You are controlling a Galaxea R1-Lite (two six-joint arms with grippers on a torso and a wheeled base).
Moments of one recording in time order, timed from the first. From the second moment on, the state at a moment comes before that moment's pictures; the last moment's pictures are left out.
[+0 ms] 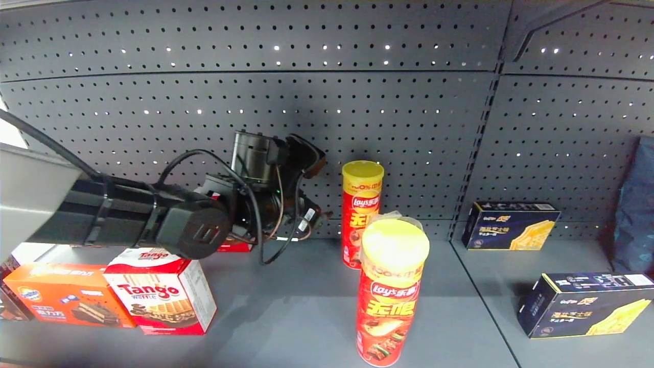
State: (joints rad) left arm -0.51 1.96 -1.24 -0.32 0.12 0.34; right arm 0.00 0.00 0.00 0.00 -0.05 0.00
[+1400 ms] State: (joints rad) left arm -0.17 0.71 -0.53 -0.03 0.19 0.29; right arm 0.00 0.01 0.00 0.01 -0.03 0.00
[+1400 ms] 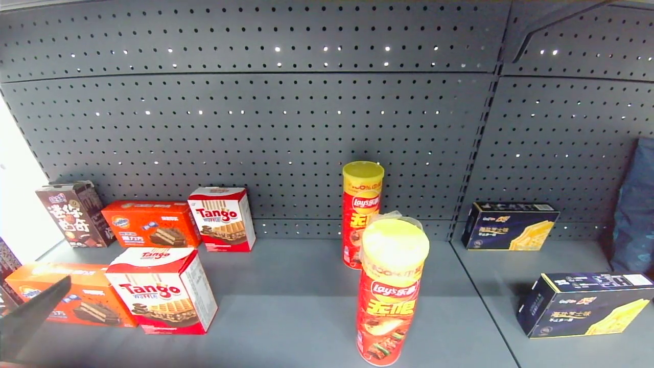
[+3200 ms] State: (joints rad) left arm -0.09 0.08 -0.03 0.02 0.21 0.07; right arm 0.48 0.99 -0.61 -0.05 0.09 -0.08
